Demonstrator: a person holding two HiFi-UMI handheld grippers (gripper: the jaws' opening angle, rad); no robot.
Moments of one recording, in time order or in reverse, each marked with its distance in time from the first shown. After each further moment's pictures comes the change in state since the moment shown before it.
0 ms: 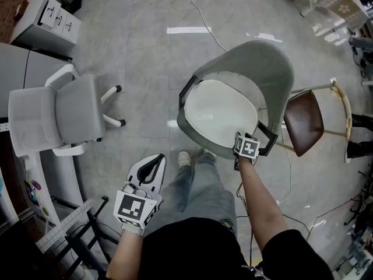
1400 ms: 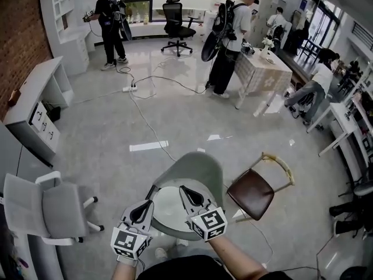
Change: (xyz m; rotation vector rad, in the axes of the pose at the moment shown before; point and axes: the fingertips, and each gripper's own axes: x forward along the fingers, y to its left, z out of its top) left arm 0.008 -0.054 0.202 0.186 -0.369 -0.160; right arm -0.423 0.181 0.253 -0.380 -0.958 0.454
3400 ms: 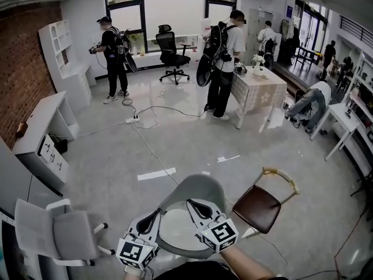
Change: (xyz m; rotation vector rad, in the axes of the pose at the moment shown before) left arm 0.017 -0.035 0.072 0.071 -0.105 -0.032; right arm -0.044 -0.022 0.066 -0.057 -0.146 0.025
